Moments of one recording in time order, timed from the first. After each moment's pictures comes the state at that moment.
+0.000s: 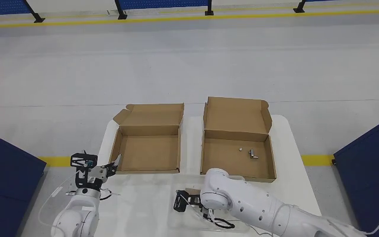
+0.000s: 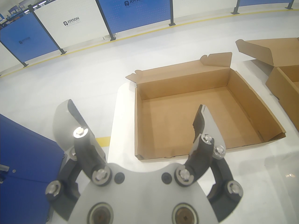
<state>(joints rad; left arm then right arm) 1.73 -1.15 -1.60 -1.80 1.33 0.00 0.00 -0.85 -1.20 0.40 -1.60 -0.82 -0.25 1.50</state>
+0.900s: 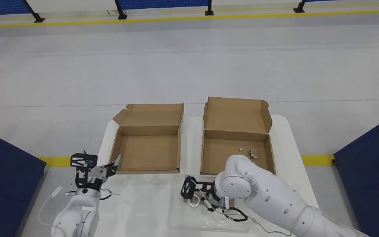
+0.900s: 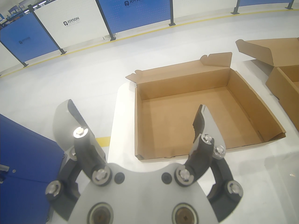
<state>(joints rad) 1.73 -1.15 -1.60 -1.80 1.33 0.00 0.00 -0.97 -1.08 0.71 -1.76 -0.59 -0.34 1.48</state>
